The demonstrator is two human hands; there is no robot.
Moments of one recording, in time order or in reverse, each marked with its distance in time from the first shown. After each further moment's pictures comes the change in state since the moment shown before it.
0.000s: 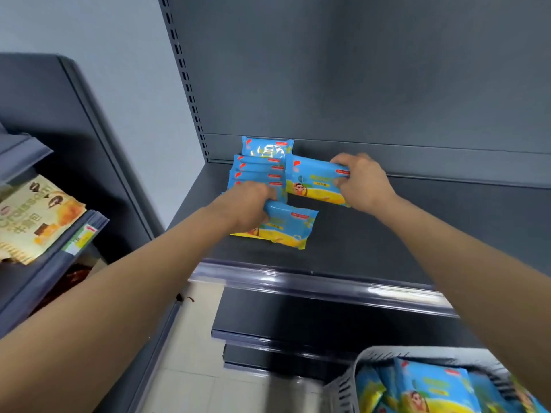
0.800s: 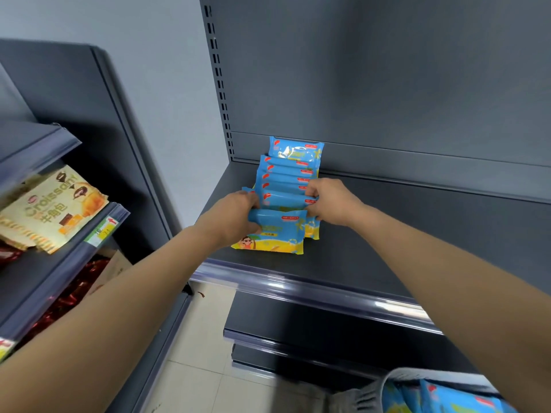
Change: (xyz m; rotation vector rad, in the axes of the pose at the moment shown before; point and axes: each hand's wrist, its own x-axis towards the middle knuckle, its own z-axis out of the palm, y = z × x) left_hand -0.019 -0.076 0.018 -0.181 0.059 -0.134; right_hand 0.024 -0.062 0.069 0.096 -0.422 -0.088
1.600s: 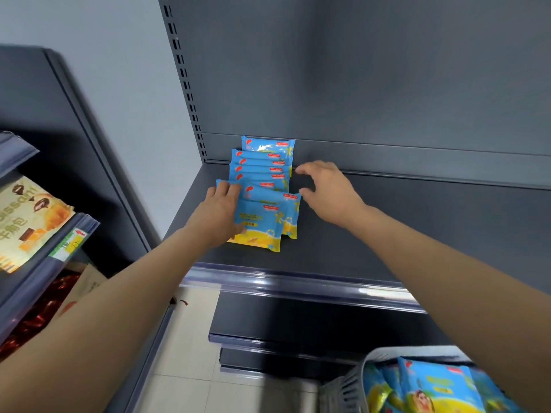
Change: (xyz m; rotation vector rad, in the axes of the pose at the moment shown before) left_hand 0.017 0.004 0.026 0.169 0.090 0.009; right_hand -0.043 0.009 -0.022 -0.163 0.317 -0.091
